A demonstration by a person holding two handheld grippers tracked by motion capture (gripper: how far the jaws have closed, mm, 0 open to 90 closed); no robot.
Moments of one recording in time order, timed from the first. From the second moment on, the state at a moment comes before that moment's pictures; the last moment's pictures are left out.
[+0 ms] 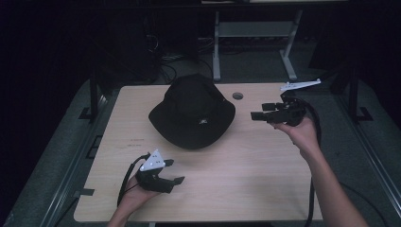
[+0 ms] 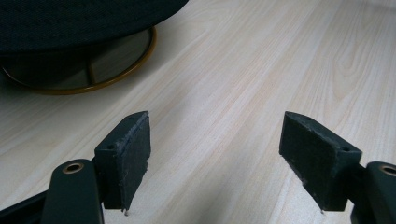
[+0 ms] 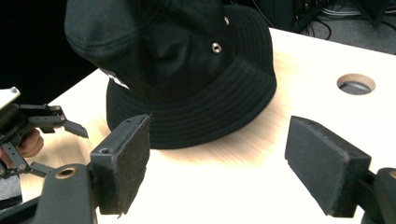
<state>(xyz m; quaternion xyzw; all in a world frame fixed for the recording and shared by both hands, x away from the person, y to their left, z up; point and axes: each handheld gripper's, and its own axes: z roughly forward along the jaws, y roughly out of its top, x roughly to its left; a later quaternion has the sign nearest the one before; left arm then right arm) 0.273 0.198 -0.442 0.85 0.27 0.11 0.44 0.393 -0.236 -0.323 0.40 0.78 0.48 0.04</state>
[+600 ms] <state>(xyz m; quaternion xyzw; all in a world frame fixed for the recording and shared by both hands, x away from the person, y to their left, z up) 0.274 0.202 -0.441 0.85 0.27 0.12 0.44 0.381 -0.268 -0.349 0.43 0.77 0.48 0.03</state>
